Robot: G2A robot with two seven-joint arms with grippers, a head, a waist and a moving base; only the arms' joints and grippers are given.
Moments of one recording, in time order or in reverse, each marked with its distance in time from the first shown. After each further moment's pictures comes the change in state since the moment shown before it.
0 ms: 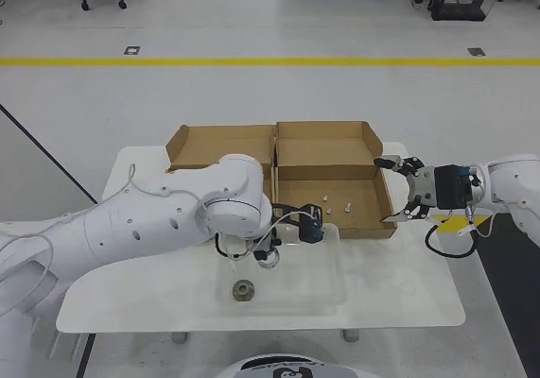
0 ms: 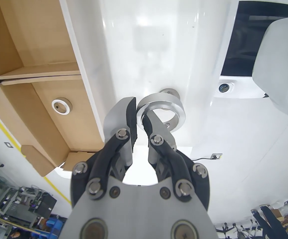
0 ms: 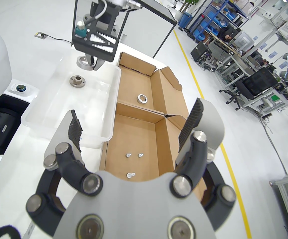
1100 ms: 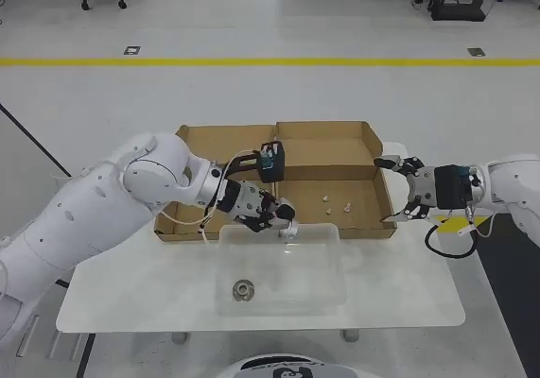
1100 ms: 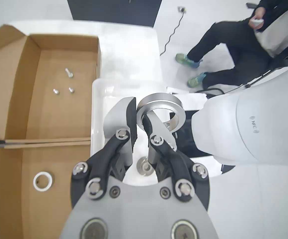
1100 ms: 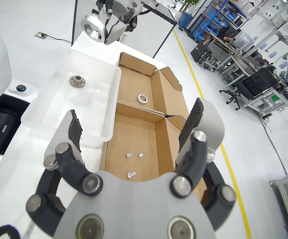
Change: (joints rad) left arm 0.266 0.211 -0.346 0.145 -0.326 -0.435 0.571; right arm 0.000 0.000 0.000 0.000 0.000 0.000 0.000
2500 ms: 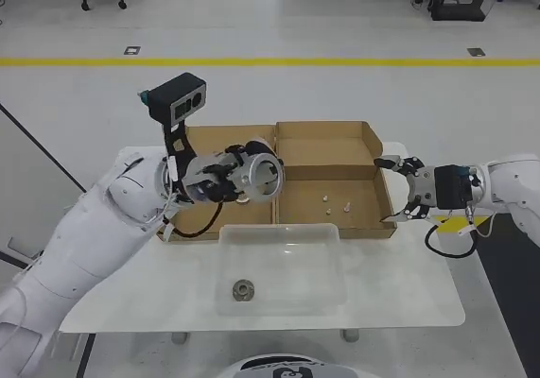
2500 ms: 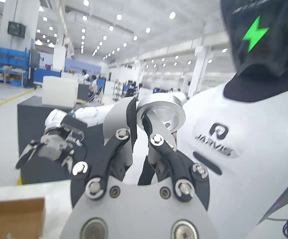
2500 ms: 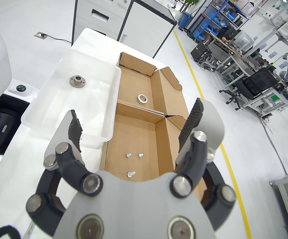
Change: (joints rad) left arm 0.292 -0.068 -0.307 -0.132 -0.476 -0.196 0.388; right arm 0.000 0.000 0.000 0.000 0.000 0.000 0.000
